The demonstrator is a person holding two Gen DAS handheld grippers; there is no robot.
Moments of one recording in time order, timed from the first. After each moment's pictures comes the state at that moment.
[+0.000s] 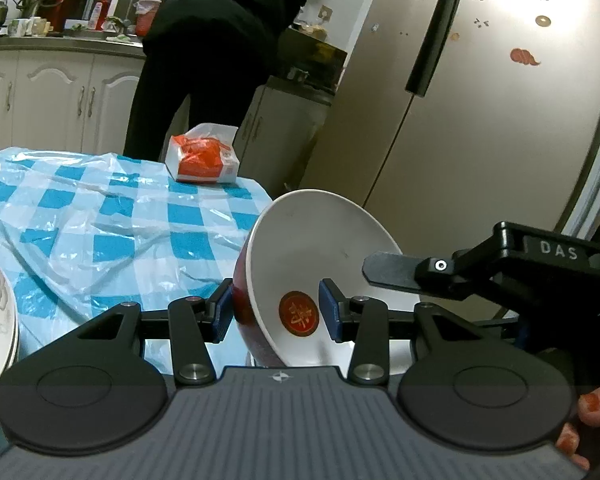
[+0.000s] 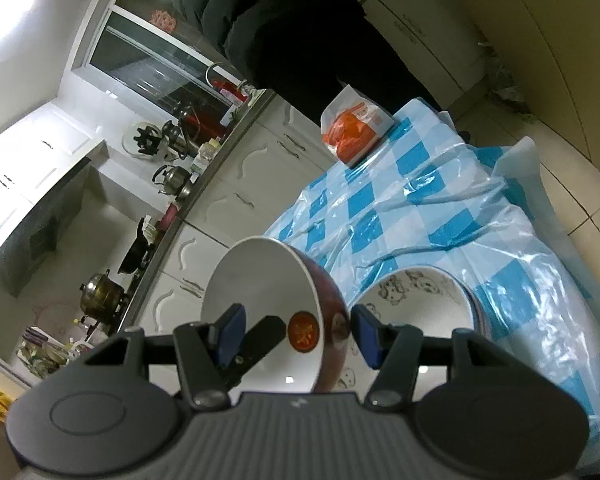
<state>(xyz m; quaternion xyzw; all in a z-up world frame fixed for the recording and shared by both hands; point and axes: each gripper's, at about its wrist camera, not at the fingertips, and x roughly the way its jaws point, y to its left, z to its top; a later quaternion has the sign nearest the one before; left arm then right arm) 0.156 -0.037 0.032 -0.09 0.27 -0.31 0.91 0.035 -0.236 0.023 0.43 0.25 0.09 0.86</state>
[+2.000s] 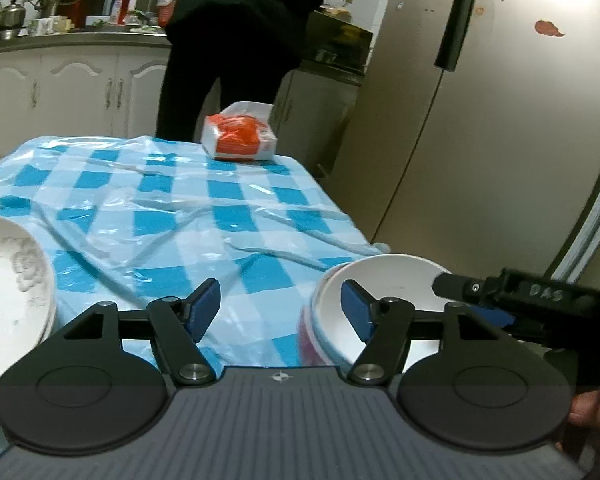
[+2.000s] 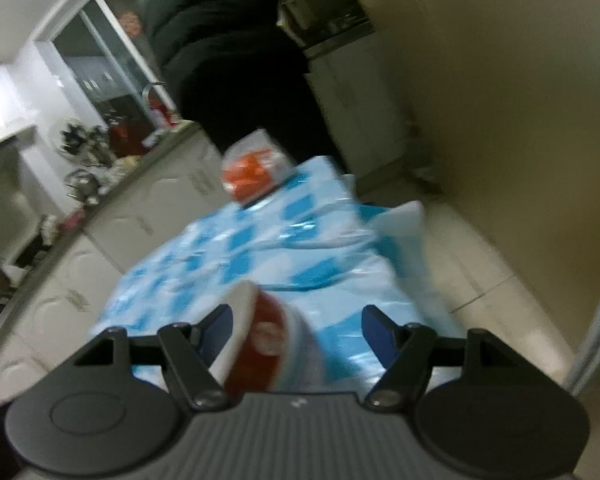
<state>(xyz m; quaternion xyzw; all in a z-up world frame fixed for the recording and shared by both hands) 0.147 -0.028 0.017 -0.06 0.29 -0.25 0.92 0.009 -0.245 -0.011 0.29 0.23 -0.08 0.92</state>
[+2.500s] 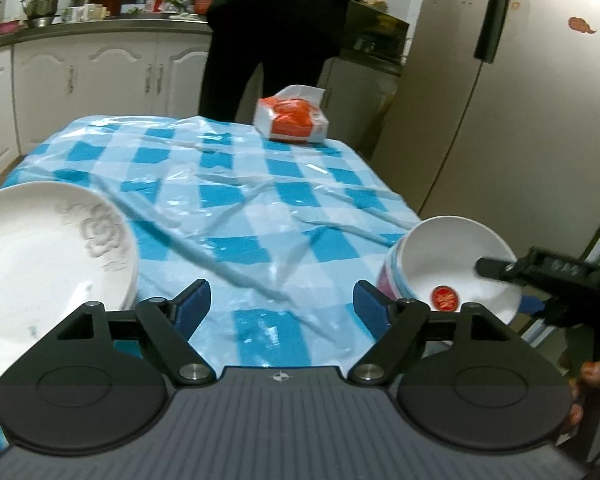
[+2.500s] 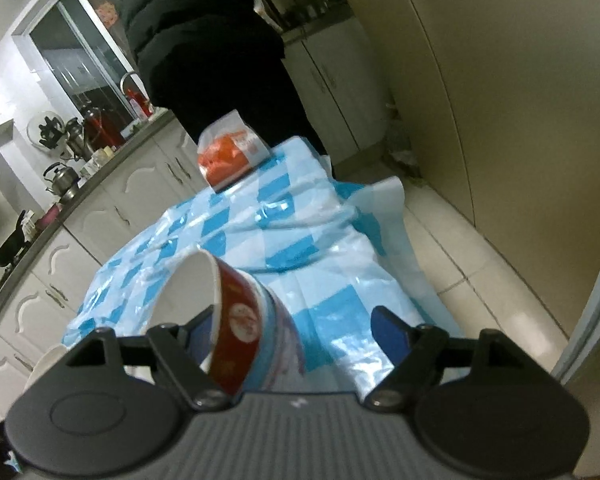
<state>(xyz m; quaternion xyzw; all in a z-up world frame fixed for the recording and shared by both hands) 0.142 0.013 0.005 -0.05 0.31 -0.20 0.93 0.012 -0.241 -0.019 0.29 0.25 -0.10 0.92</state>
